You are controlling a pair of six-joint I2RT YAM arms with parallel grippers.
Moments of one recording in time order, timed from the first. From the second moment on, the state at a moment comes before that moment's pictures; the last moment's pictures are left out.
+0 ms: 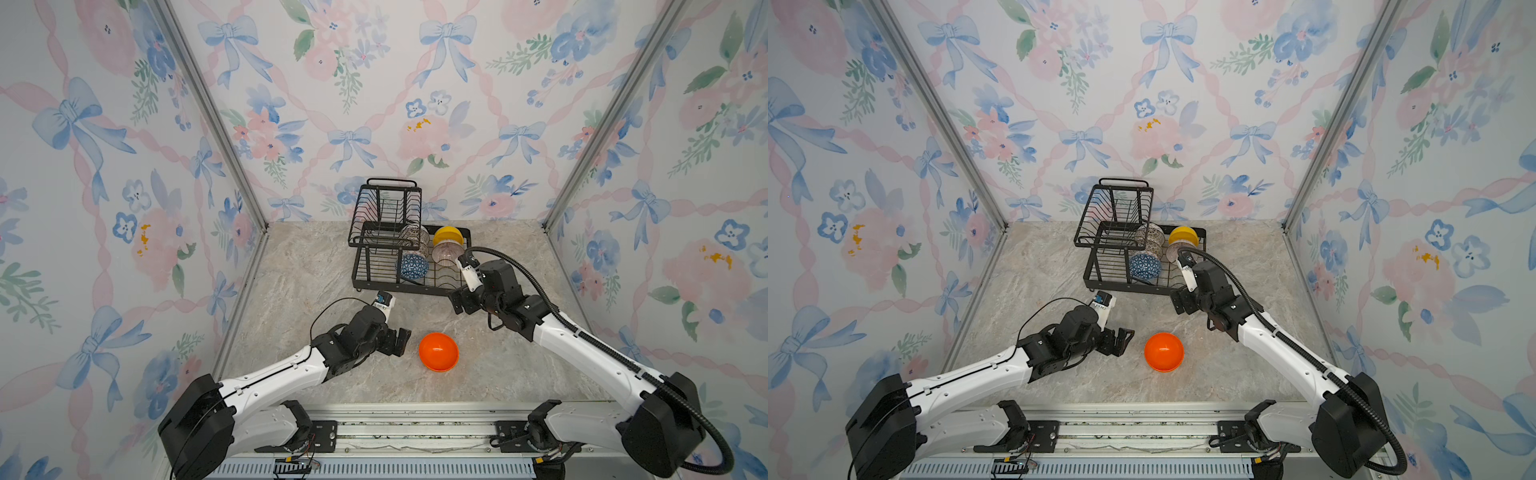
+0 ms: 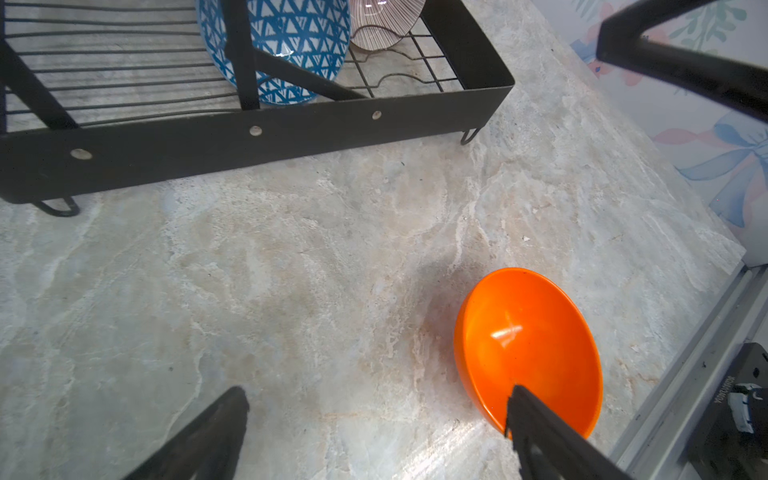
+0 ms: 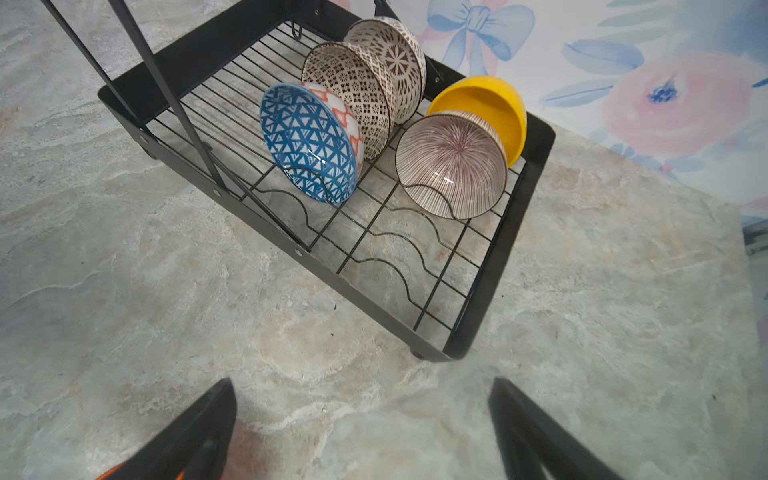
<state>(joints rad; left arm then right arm) -0.85 1.16 0.62 -0.12 -0.09 -0.41 0.55 1.23 0.94 -0.40 0.13 -0.04</state>
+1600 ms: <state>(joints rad) -0.96 1.65 0.82 -0.08 0.02 -0.43 0.53 1.18 0.86 -0.46 0.12 0.05</state>
